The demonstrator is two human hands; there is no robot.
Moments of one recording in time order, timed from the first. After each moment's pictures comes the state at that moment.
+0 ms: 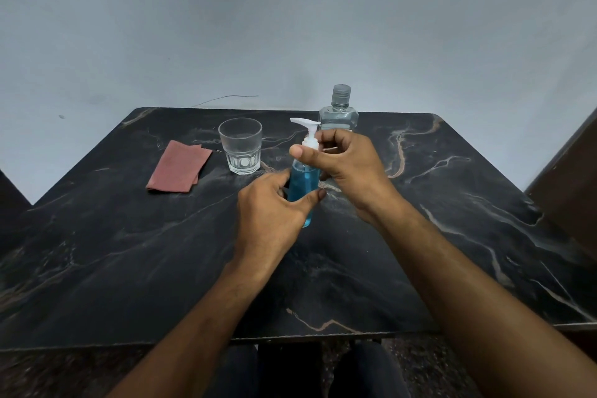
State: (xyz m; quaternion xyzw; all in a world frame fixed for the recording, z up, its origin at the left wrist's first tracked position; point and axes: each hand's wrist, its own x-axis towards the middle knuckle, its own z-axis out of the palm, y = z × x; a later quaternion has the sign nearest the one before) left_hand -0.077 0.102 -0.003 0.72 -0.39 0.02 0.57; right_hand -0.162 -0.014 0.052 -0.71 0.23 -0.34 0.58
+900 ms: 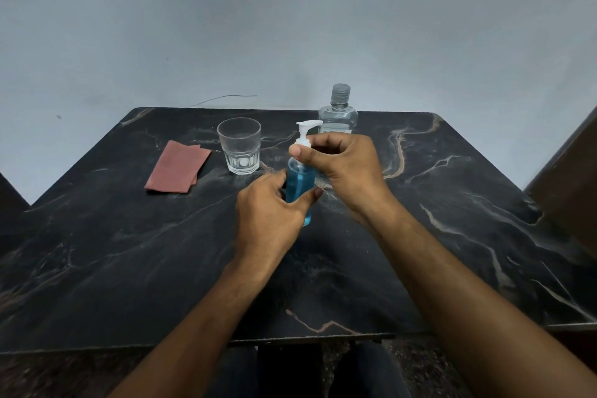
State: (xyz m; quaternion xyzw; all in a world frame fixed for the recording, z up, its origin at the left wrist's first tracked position) left_hand -0.079 0.101 -0.002 0.73 -0.37 0.01 0.57; right_hand -0.156 -0.009 0.049 -0.70 0.22 -0.38 0.56
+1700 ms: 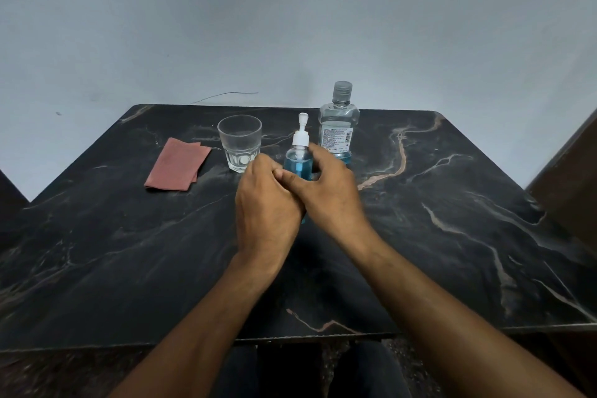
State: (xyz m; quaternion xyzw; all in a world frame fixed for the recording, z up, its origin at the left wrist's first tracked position) left_hand -0.079 0.094 -0.001 0.78 -0.32 0.09 0.53; right_hand -0.148 0.024 0.027 -0.78 0.26 -0.37 0.43
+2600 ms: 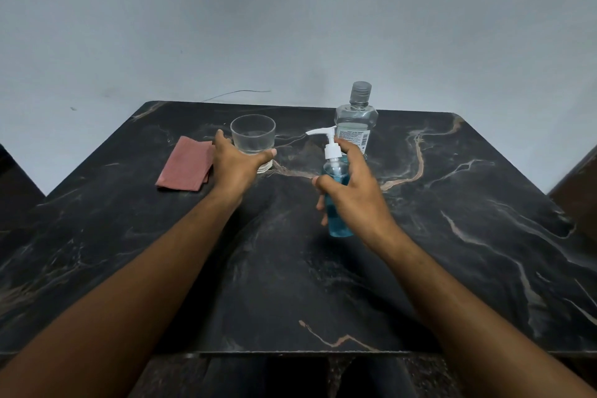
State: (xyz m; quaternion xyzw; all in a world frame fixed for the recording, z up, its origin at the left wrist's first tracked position) left_hand 0.069 0.048 -0.025 0.77 -0.21 -0.09 0.60; right_hand -0.152 -0.003 0.014 -0.74 0.26 -0.32 0.53
